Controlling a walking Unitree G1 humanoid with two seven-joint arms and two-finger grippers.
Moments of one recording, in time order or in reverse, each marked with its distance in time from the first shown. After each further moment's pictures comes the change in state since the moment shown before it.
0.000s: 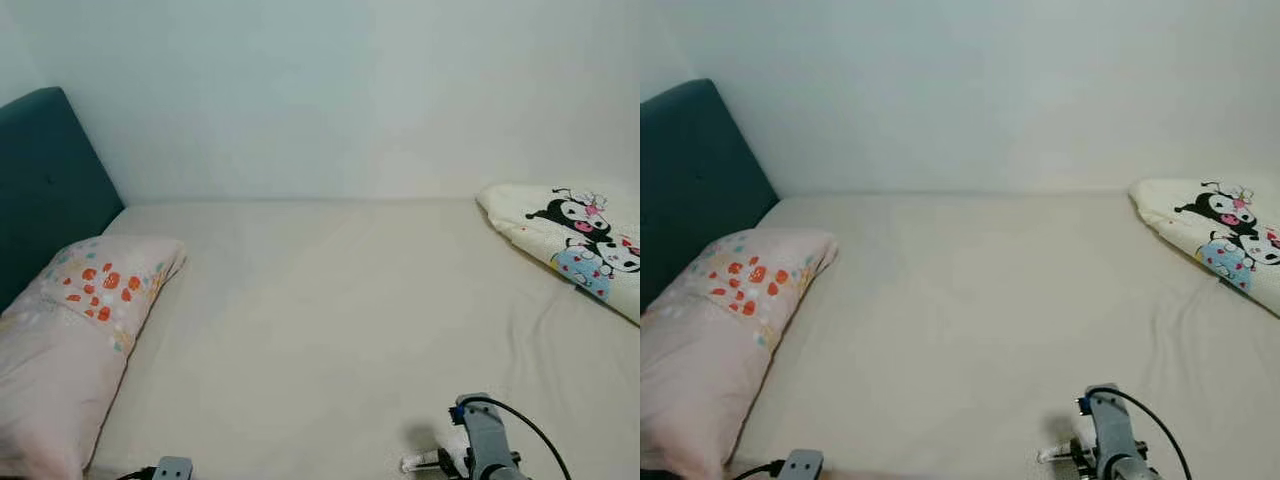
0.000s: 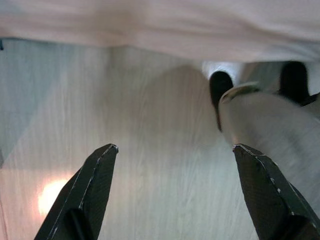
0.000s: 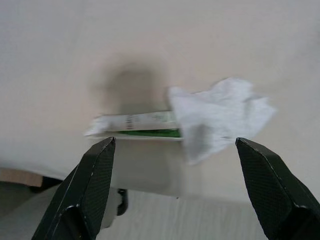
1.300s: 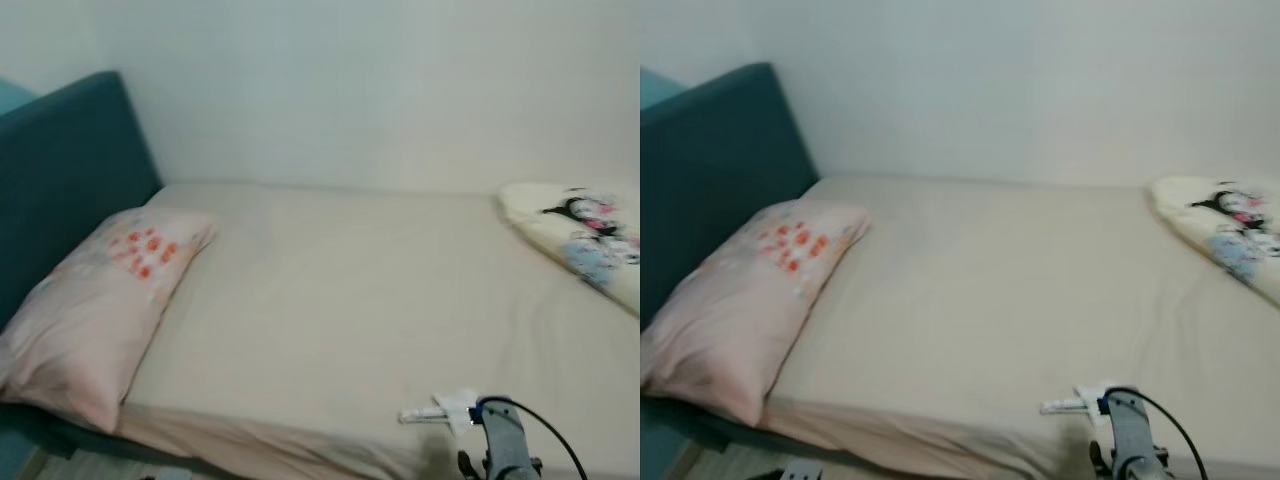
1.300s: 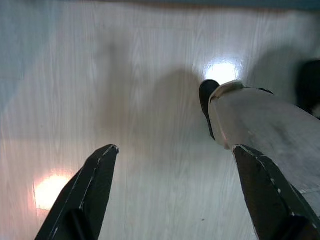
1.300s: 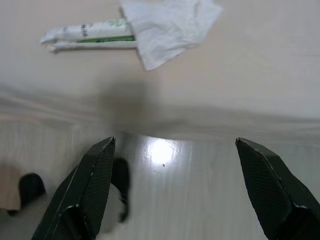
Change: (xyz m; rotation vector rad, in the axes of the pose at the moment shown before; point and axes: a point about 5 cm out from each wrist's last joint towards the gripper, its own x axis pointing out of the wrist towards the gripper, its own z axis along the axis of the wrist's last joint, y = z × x) left arm 0.000 0.000 0.000 0.027 0.003 -0.014; right arm -0.001 -0.017 0.001 0.096 0.020 -0.105
